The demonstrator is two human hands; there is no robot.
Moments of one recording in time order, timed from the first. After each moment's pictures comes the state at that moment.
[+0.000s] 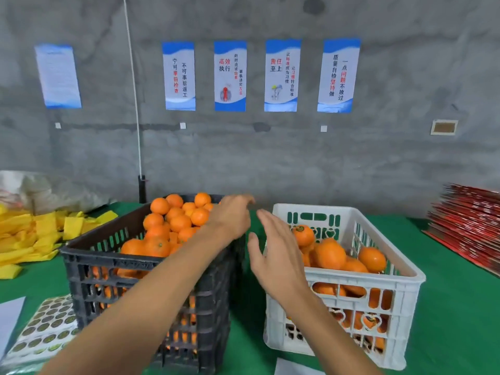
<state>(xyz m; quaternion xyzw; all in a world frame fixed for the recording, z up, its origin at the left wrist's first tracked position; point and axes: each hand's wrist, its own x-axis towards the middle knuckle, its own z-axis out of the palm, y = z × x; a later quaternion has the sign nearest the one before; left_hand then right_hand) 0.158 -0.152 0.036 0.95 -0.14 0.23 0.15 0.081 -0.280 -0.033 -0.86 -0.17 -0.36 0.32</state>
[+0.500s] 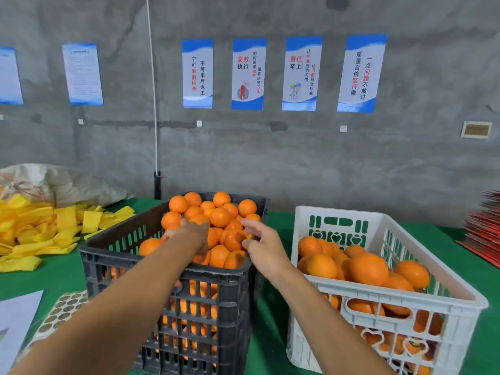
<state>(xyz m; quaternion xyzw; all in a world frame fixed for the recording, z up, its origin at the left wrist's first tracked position) 0.225 -0.029 -0.015 0.99 0.09 -0.07 -0.08 0.152 -0.213 -0.036 -0.80 -0.15 -0.09 0.58</state>
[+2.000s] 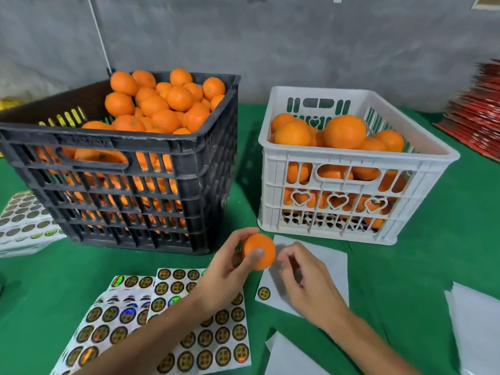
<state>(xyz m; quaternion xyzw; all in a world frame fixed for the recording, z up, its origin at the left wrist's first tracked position) 0.028 -0.149 -0.265 0.76 -0.16 -0.04 0.63 -0.003 -0.354 -0.258 -0.89 -0.16 -0.14 0.40</state>
